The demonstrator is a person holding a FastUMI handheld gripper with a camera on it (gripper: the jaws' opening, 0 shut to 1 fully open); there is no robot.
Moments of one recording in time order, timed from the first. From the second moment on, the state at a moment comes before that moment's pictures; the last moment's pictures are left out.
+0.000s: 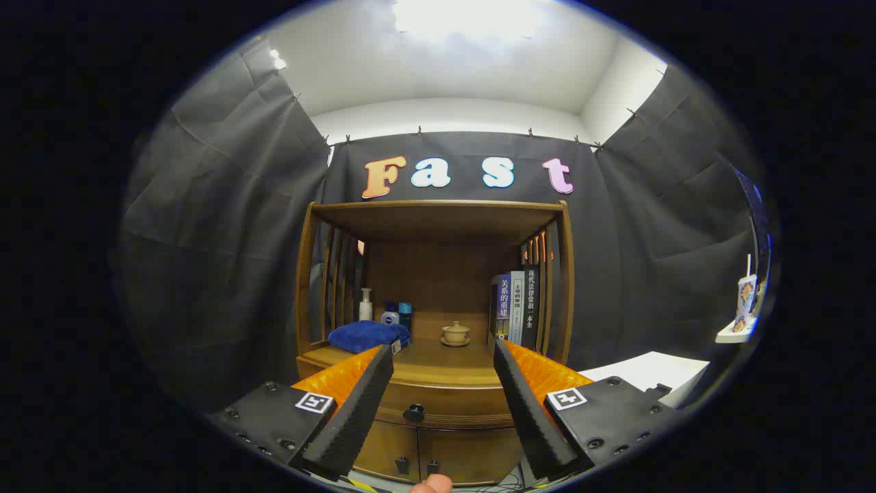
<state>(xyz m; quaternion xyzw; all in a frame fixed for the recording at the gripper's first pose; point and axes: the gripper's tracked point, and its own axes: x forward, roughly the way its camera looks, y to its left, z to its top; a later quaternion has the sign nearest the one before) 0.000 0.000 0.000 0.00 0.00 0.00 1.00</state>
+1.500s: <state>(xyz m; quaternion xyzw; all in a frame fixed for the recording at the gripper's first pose) 0.060 0.021 -0.048 0.02 0.02 -0.03 1.00</state>
